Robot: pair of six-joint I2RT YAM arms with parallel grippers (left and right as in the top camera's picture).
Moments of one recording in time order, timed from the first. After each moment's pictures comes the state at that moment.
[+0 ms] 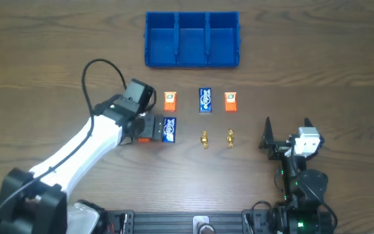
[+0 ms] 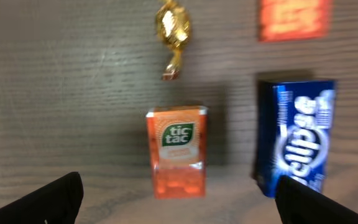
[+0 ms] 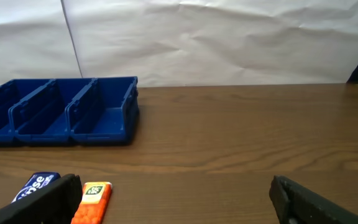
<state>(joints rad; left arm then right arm) -0.46 1.50 0.88 -0.71 -0.03 -0.36 -0.01 0.01 0.01 -0.08 0.00 0.03</state>
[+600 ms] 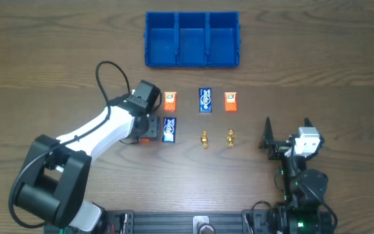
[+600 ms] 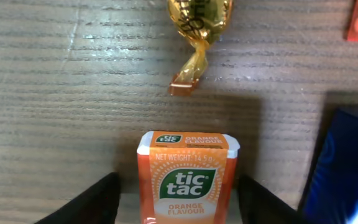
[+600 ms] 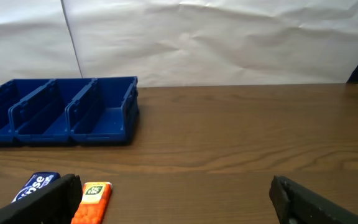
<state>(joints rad) -0.45 1.70 0.88 -0.63 -0.04 -0.43 -0.01 0.01 0.01 -0.08 0.00 0.03</state>
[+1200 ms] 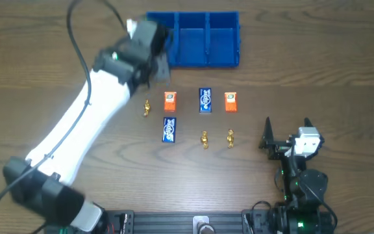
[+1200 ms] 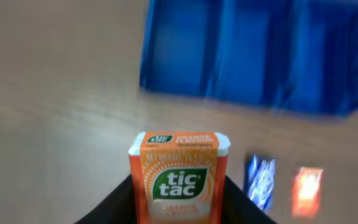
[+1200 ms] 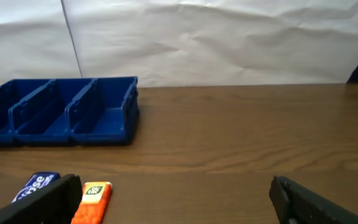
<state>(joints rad) -0.49 1.72 1.67 -0.98 -0.20 -0.56 -0.01 0.01 0.01 -0.08 0.00 0.03</state>
